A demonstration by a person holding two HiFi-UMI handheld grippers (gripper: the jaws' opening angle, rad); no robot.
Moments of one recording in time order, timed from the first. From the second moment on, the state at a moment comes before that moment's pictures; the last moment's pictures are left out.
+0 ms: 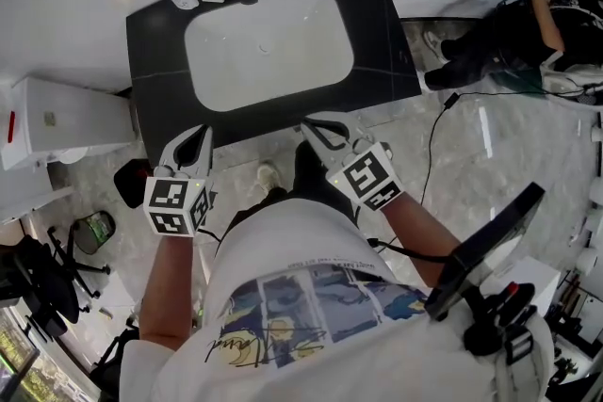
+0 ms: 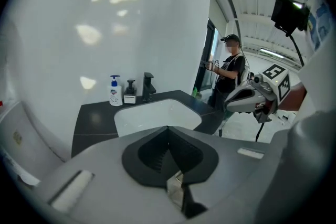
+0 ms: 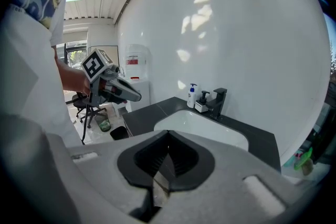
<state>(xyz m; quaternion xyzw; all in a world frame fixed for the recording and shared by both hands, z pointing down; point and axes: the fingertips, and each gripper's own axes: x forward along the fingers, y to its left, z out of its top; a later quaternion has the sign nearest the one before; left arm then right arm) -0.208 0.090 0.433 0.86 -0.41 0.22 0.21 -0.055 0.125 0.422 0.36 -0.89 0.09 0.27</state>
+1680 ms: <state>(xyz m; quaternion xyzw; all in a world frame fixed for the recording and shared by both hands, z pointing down) -0.203 0.162 0.429 0.90 -0.29 0.26 0.21 -0.111 0.165 0.398 0.35 -0.89 0.04 0.29</state>
